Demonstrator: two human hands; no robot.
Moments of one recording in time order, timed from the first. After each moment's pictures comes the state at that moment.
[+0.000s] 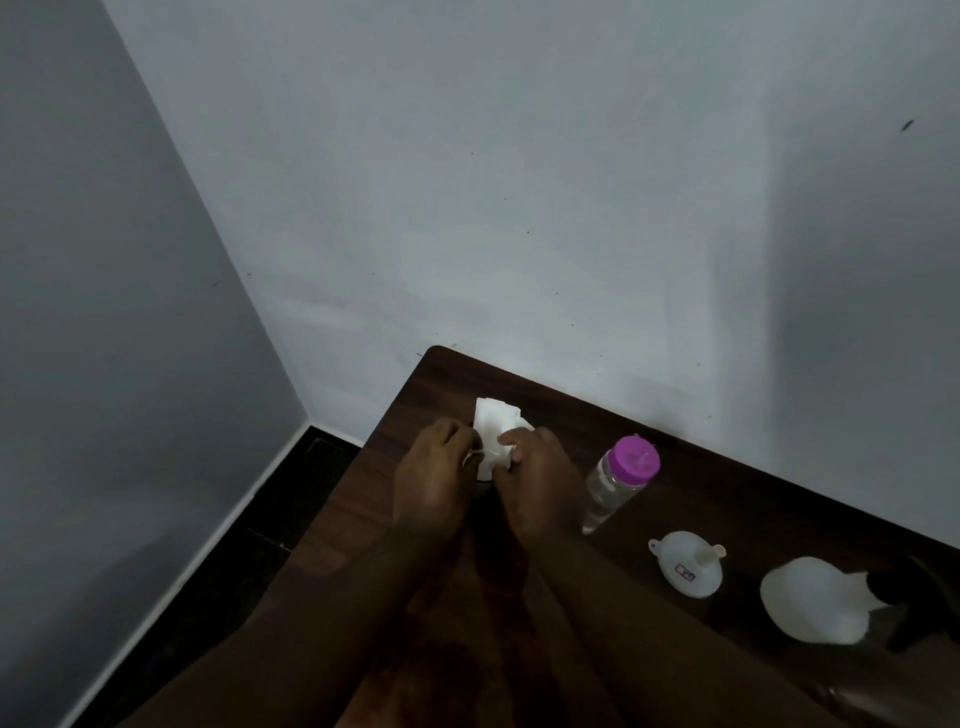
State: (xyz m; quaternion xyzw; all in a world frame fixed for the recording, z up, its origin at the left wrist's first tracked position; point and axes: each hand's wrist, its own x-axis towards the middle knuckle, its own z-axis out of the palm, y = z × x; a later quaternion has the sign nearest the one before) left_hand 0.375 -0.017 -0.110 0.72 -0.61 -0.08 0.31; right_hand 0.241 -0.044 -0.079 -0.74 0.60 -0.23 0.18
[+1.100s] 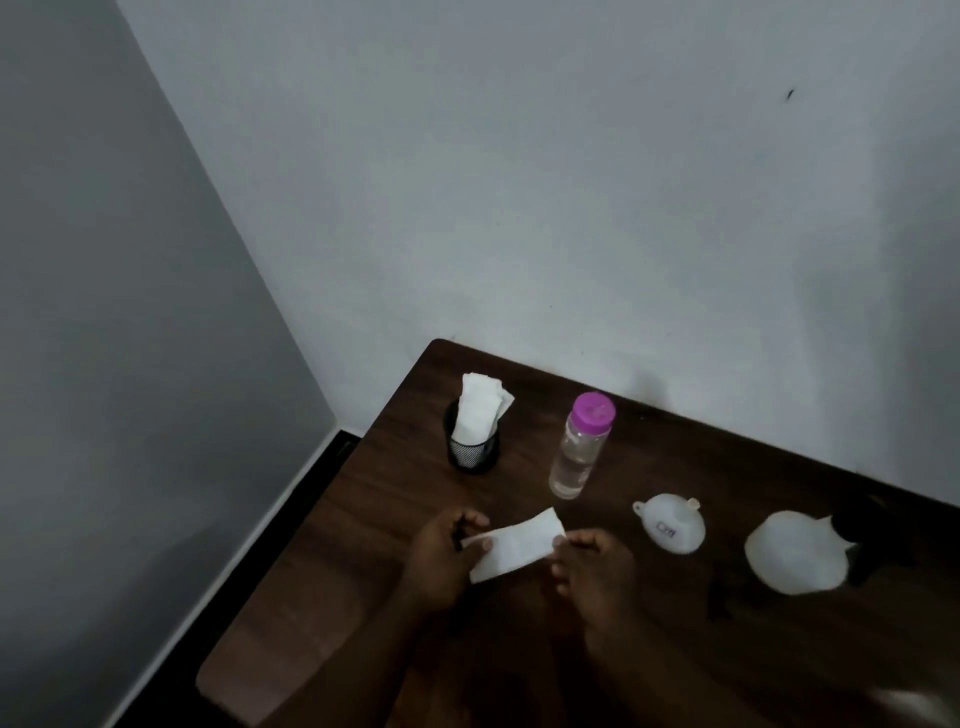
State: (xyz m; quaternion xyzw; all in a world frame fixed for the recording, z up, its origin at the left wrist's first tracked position) left_hand 0.318 0.095 -0.143 0.66 -0.43 -0.45 0.42; right_hand 0.125 0.057 -0.106 -0.33 0.69 -0.31 0.55
